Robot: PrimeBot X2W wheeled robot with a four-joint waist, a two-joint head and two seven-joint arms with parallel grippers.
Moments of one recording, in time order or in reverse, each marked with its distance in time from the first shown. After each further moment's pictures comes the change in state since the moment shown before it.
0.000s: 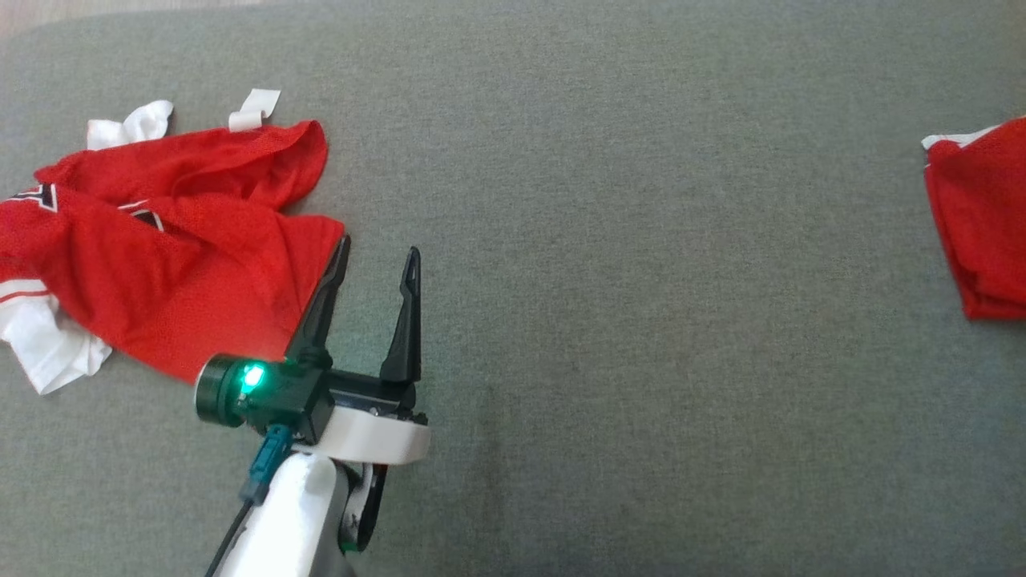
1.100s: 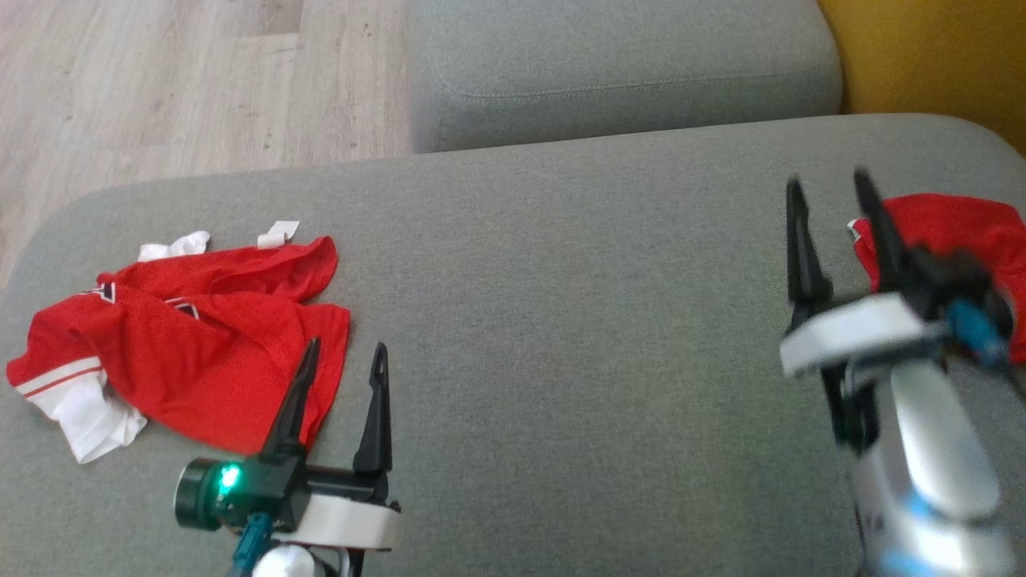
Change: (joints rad) left arm 0.200 0.006 0.075 -0.023 0.035 0.001 0.000; right arm 0.290 0.602 -0.197 -0.564 0.088 0.000 -0.085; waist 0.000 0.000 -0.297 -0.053
